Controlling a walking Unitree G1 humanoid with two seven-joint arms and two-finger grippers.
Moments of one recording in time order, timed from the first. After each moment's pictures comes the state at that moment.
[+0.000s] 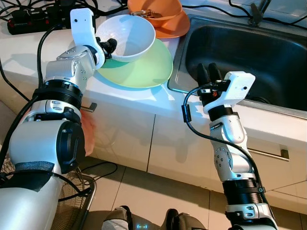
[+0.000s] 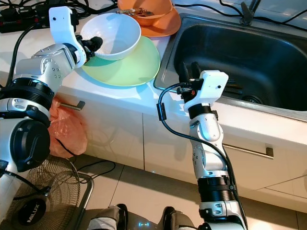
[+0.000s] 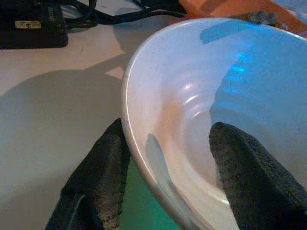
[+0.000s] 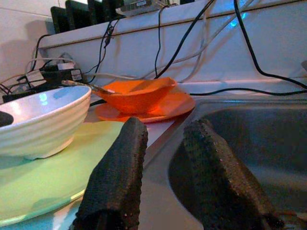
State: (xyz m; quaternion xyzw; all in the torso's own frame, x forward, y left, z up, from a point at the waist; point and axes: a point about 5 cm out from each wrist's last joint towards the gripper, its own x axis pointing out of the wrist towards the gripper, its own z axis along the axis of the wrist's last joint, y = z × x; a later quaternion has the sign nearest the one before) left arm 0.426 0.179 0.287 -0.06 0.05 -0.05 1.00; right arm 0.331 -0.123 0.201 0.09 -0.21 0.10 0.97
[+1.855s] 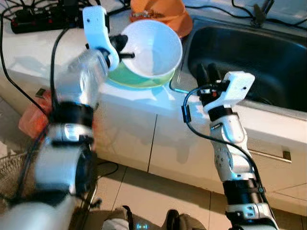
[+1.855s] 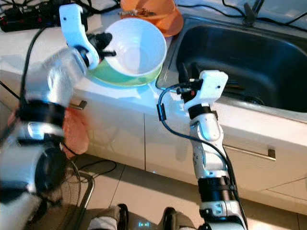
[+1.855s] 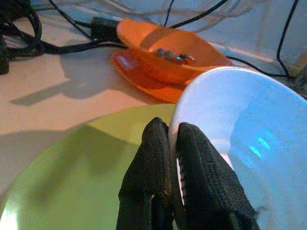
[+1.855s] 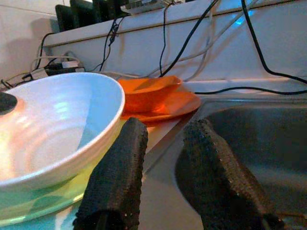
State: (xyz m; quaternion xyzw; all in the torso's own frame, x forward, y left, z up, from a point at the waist) left arm 0.402 0.136 0.288 -0.07 -0.03 -0.14 0.99; right arm 0.332 -0.124 0.201 0.09 -0.21 0.10 0.97
